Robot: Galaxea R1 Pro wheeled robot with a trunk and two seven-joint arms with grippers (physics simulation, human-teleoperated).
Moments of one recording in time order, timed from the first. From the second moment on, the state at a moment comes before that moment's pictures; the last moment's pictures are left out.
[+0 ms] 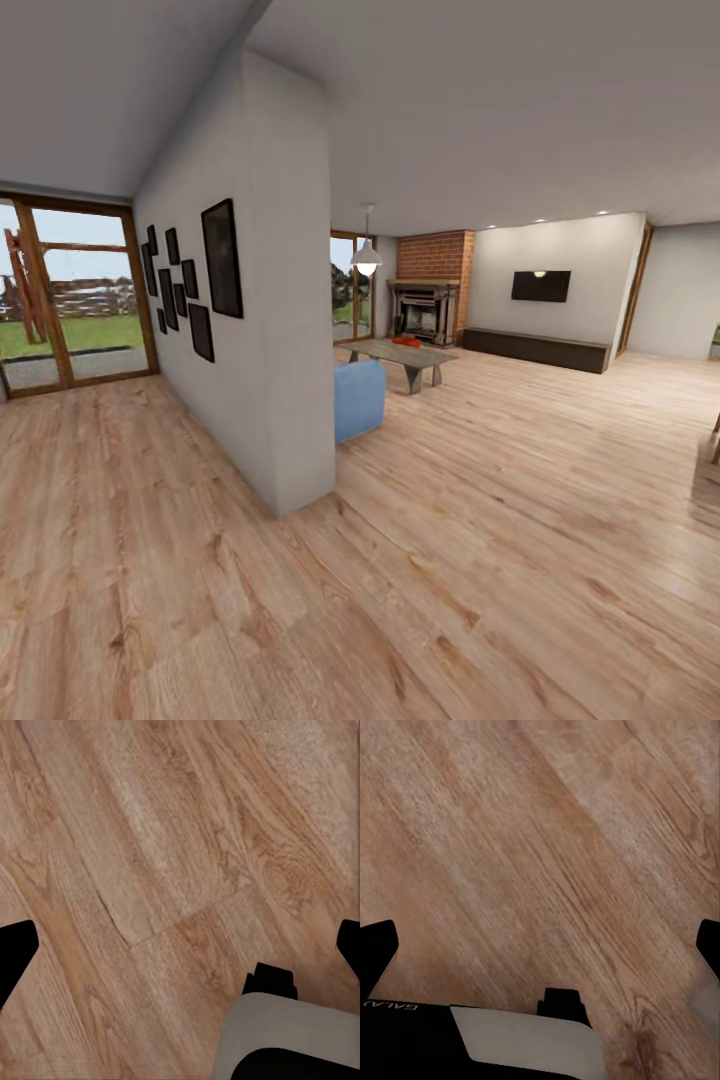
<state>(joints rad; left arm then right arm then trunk) -0.21 0.03 -0.02 0.04 0.12 -0.13 0.30 -0.26 0.02 0.00 0.08 0.07 -0.17 0.00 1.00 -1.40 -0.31</state>
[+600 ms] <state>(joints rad) -0.21 0.03 -0.02 0.05 0.12 -0.13 0.30 -0.26 0.02 0.00 0.08 0.07 -0.17 0.00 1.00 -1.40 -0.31</state>
